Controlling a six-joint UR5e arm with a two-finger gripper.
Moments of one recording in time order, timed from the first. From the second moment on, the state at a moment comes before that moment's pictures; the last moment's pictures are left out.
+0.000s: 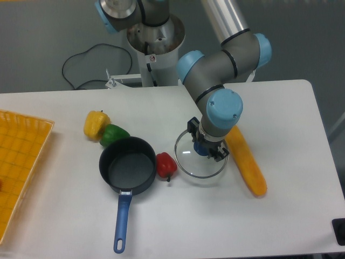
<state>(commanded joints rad) 2.56 -1.98 -1.64 -1.27 1.56 1.35</state>
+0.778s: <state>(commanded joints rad) 2.56 -2.00 -1.64 -1.26 1.57 1.35</state>
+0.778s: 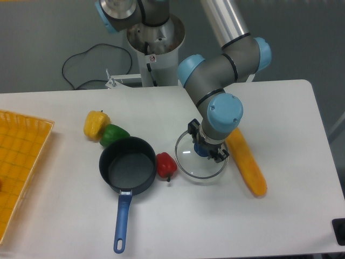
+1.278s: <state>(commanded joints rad) 2.56 -2.00 -1.65 -1.26 1.56 1.34</state>
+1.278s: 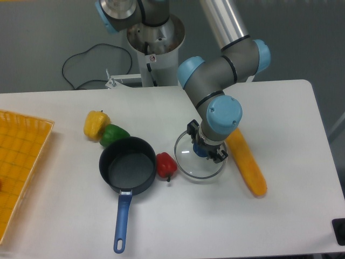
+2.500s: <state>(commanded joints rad) 2.56 -2.02 -1.66 -1.22 1.56 1.34</state>
